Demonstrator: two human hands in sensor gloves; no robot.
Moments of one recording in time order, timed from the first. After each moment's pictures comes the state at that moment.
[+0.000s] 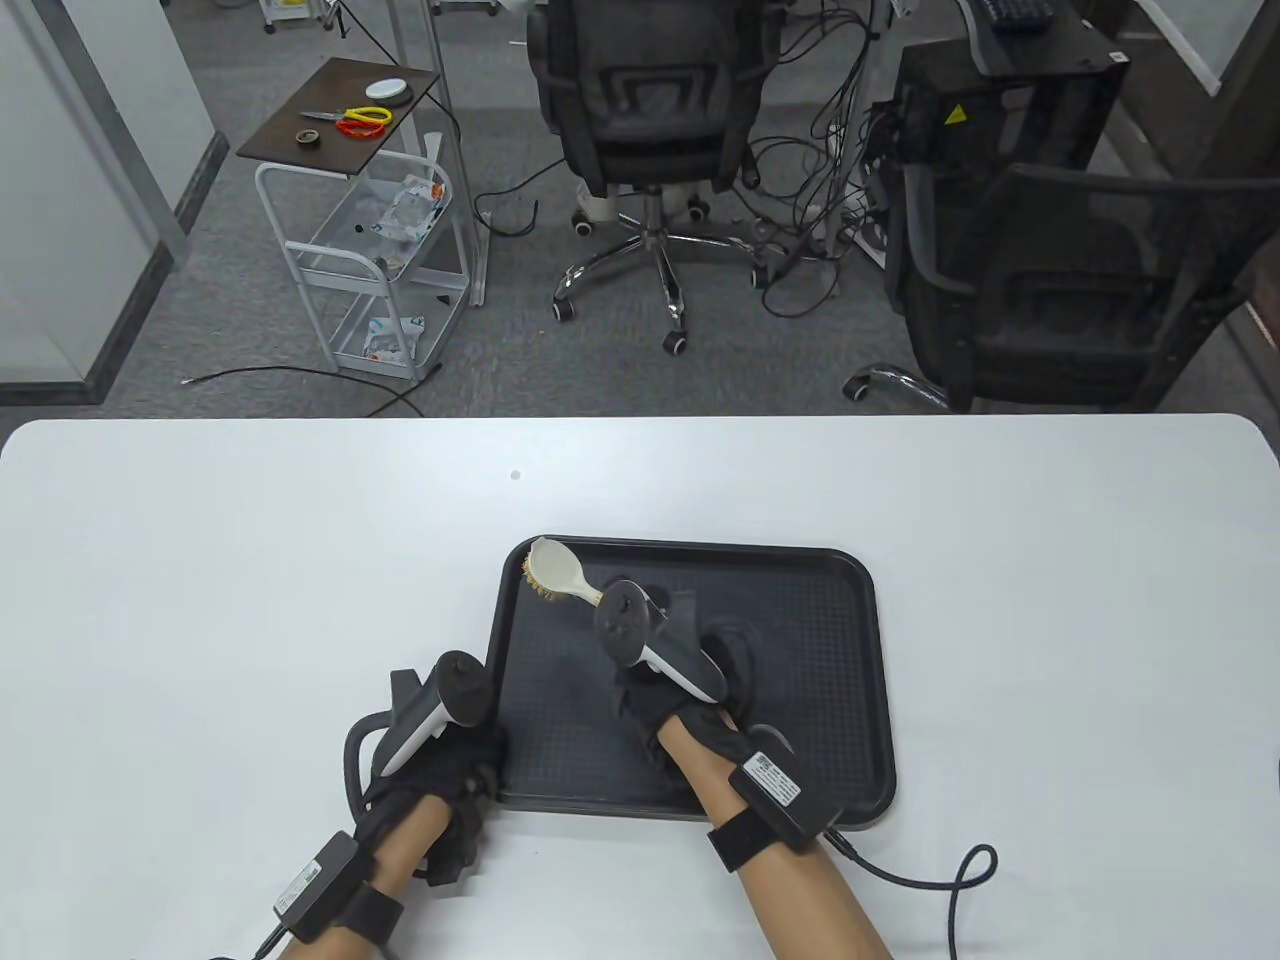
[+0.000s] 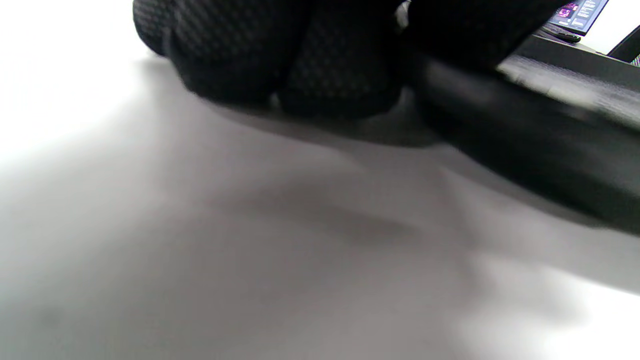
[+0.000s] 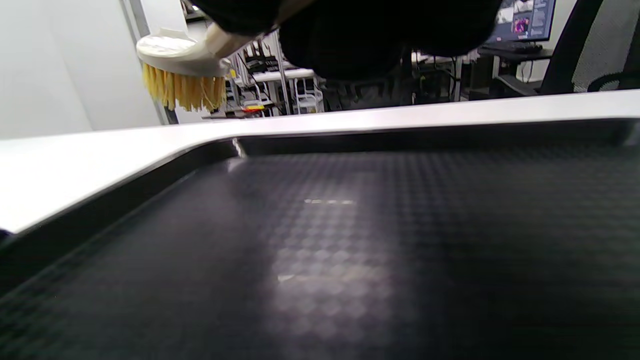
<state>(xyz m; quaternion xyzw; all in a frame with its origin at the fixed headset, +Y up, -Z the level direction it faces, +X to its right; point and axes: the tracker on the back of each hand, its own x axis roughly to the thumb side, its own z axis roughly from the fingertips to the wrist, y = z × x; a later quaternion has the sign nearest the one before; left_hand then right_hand) -0.232 -0.795 -0.332 -0.21 0.04 0.08 0.97 -0.018 -0.729 -0.381 0.03 0.04 1.00 0.09</state>
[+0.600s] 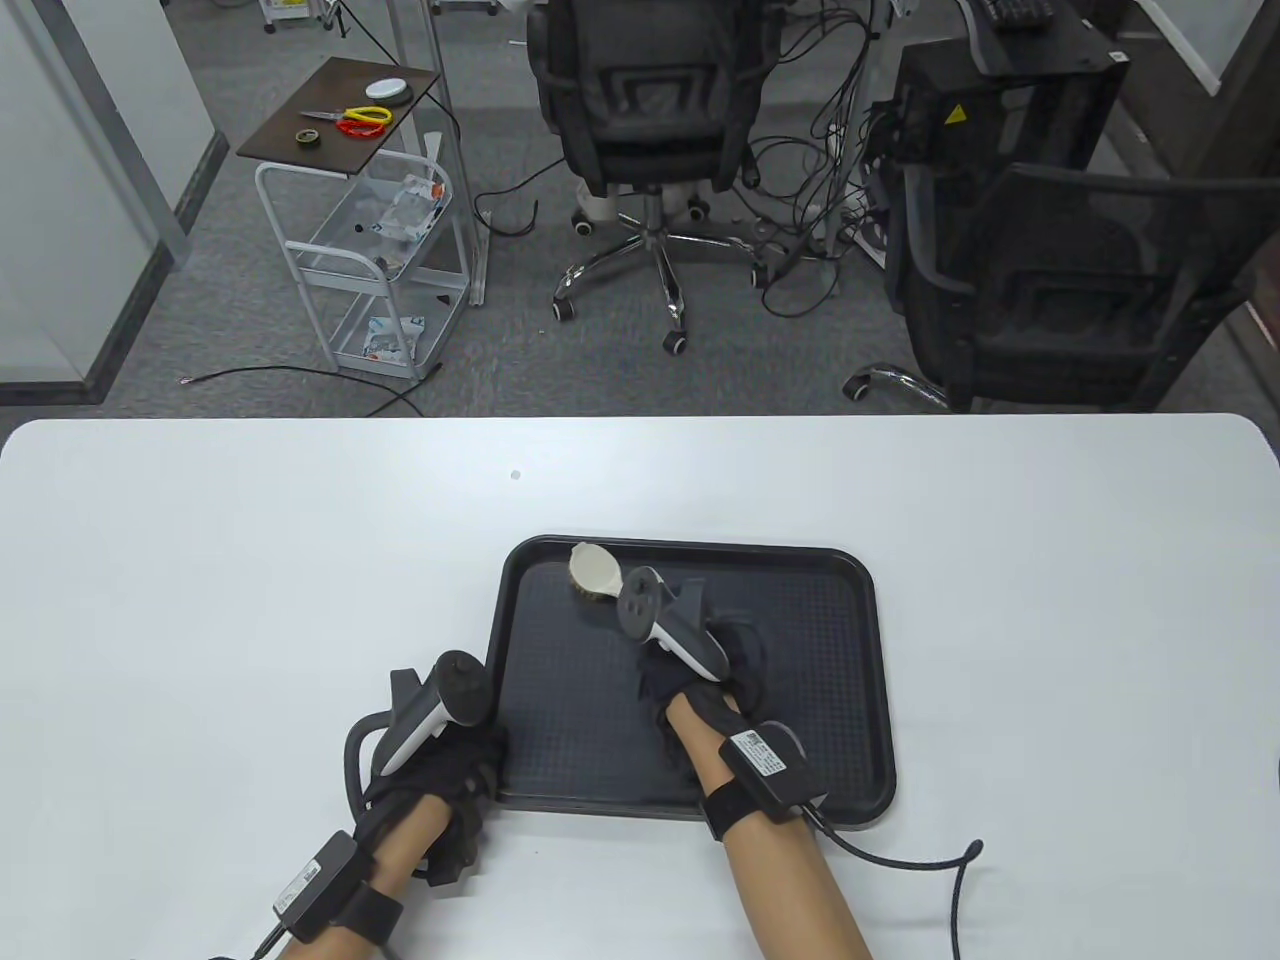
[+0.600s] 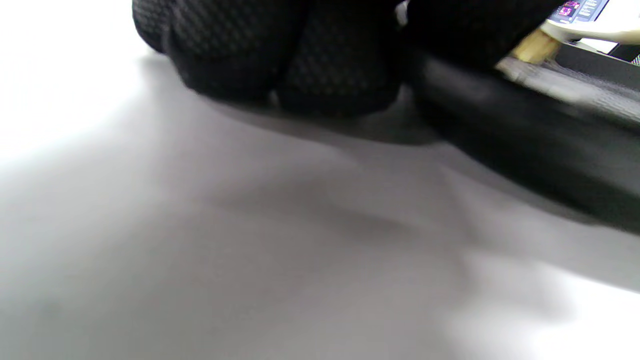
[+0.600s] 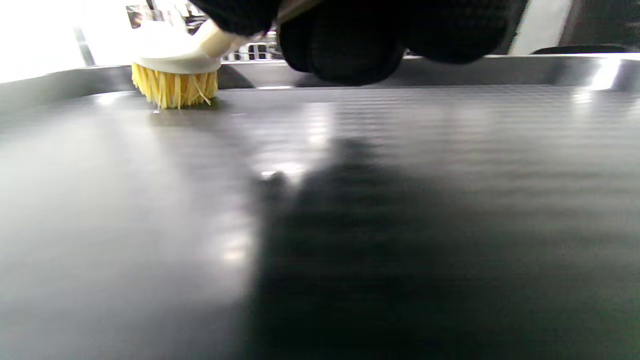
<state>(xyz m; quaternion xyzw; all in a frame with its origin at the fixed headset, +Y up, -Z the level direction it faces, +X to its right) -0.231 -0.796 -0.333 -0.21 0.04 0.08 0.97 0.038 -0.763 -0.404 -0.05 0.07 1.00 0.05</state>
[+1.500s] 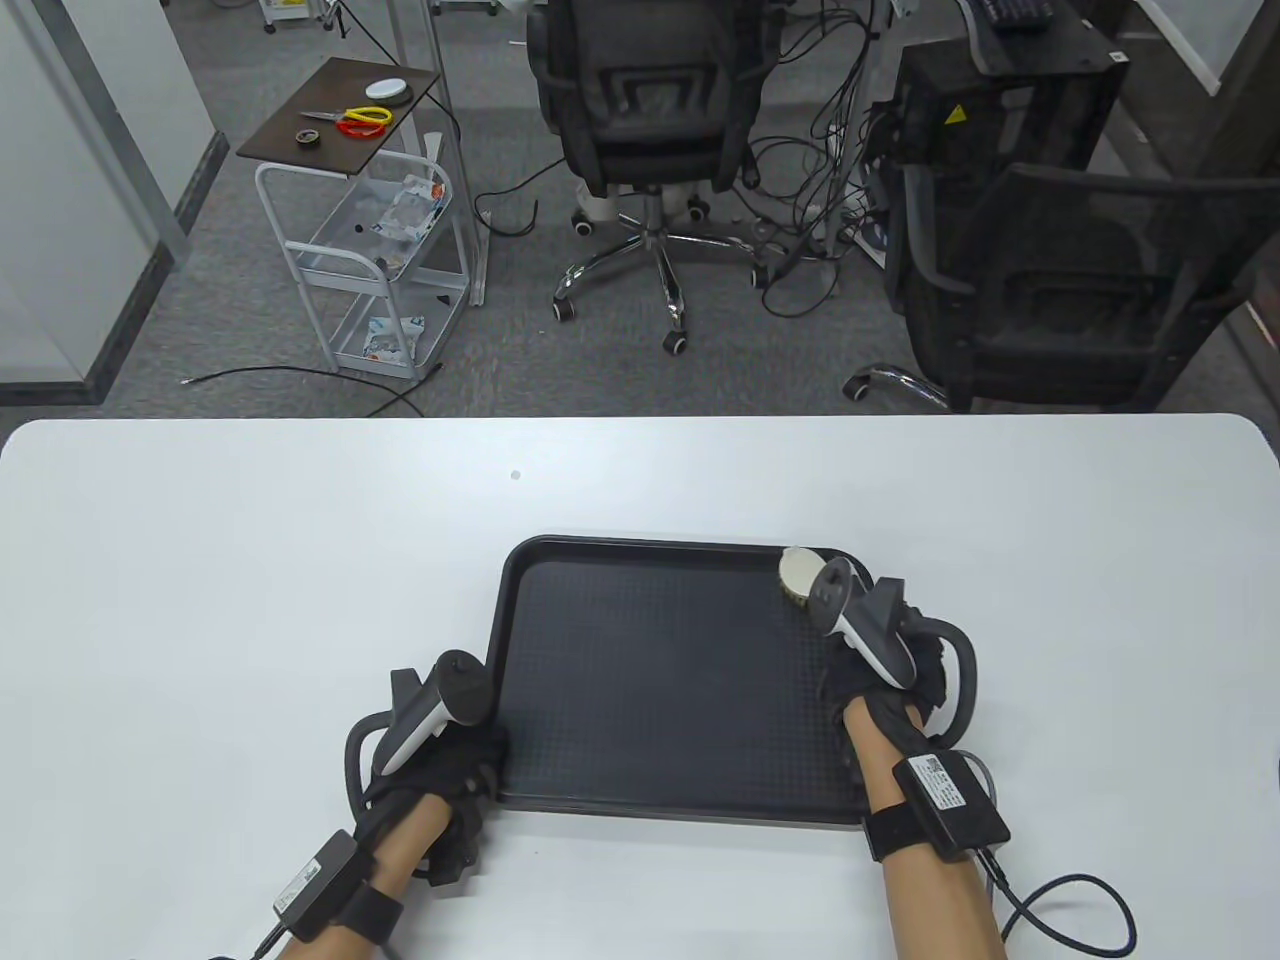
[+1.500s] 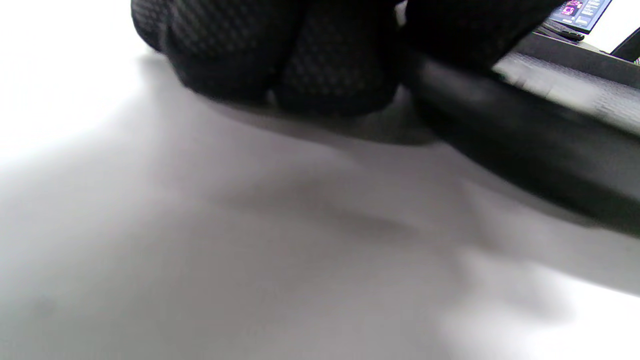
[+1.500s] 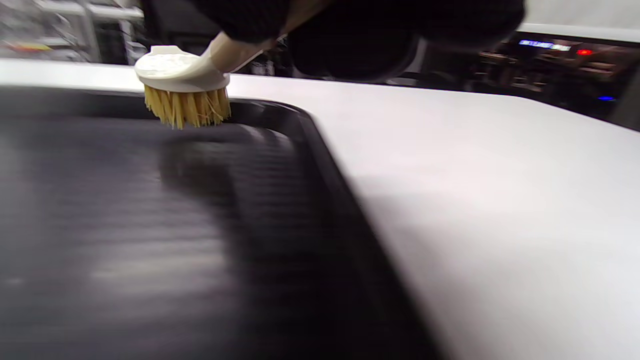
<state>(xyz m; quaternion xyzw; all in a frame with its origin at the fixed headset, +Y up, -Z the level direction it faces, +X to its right) -0.232 -0.796 -0.333 -0.21 0.04 0.08 0.97 0.147 -0.721 -0.374 -0.14 0.06 0.99 0.00</state>
